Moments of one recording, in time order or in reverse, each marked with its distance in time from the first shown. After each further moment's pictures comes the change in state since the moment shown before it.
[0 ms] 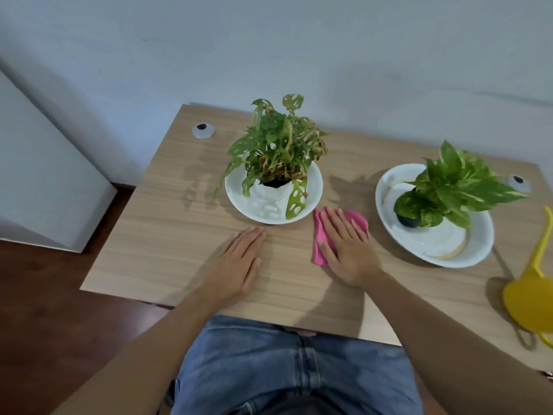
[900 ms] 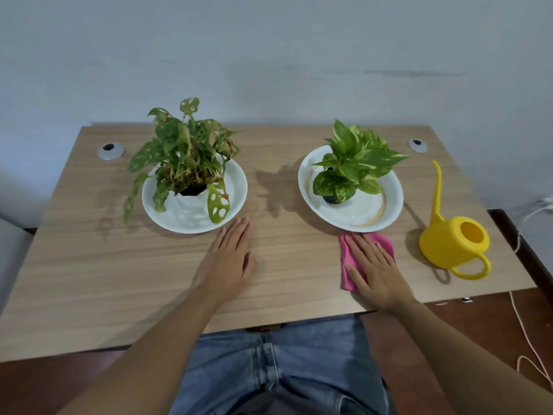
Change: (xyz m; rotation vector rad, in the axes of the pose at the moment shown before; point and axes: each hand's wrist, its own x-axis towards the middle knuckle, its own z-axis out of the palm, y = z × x) left_hand 0.083 0.086 0.046 0.074 -0.094 0.072; right_hand -0.179 0.128 -0.006 0.008 0.078 0.270
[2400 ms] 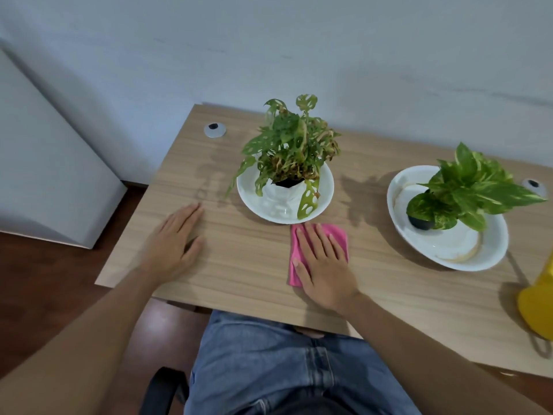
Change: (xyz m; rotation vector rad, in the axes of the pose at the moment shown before) left_hand -0.148 -0.216 -0.077 -0.072 0.074 -0.313; right_hand 0.098 -0.246 0.052 -0.054 -0.092 -0.329
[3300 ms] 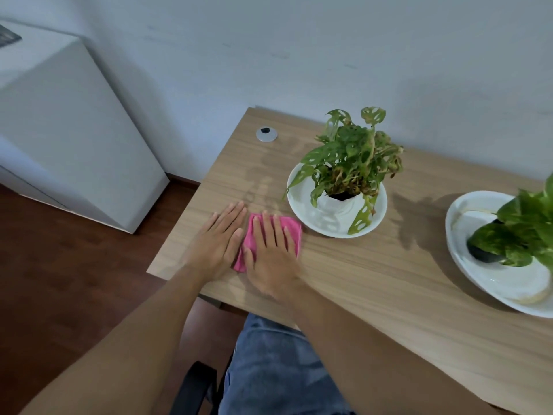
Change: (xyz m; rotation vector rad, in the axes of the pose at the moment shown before) left_hand -0.005 -0.001 0.003 -0.027 -0.008 -0.100; right_hand 0.102 -0.193 0.017 0.131 -0.084 -0.096
